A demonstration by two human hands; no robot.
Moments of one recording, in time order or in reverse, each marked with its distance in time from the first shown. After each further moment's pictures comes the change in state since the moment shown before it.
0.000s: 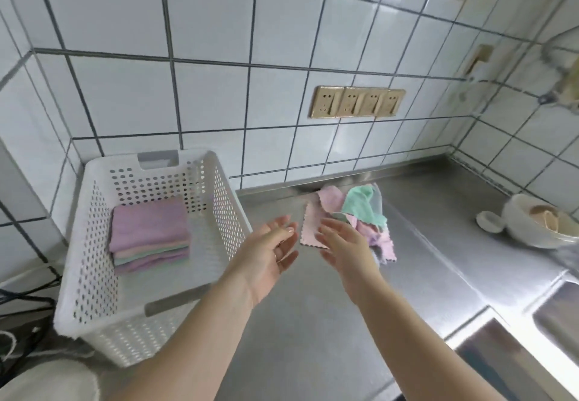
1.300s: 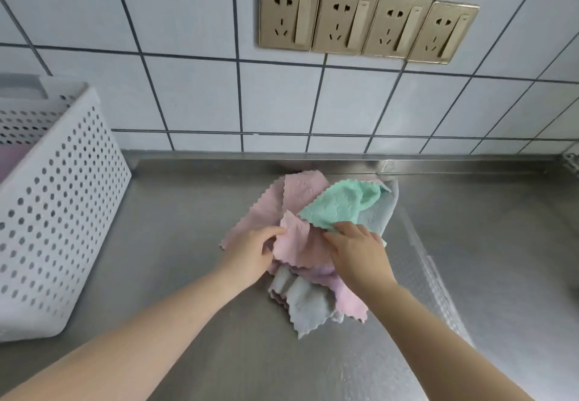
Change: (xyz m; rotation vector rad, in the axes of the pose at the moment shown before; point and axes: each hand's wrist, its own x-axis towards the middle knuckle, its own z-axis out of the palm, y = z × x) left_hand 0.264 -0.166 0.061 1.498 0.367 0.367; right_hand 0.302 0.134 -0.199 -1.337 -0.340 -0.679
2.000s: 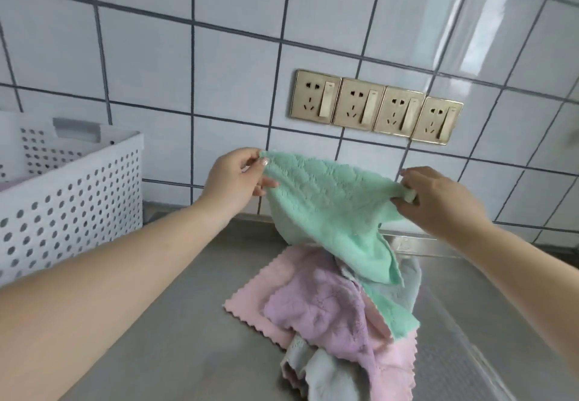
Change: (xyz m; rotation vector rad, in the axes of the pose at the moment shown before) left_hand 0.061 0.018 -0.108 -0.660 0.583 0.242; right_hand 0.070 0.037 -0.125 -0.139 0.475 -0.061
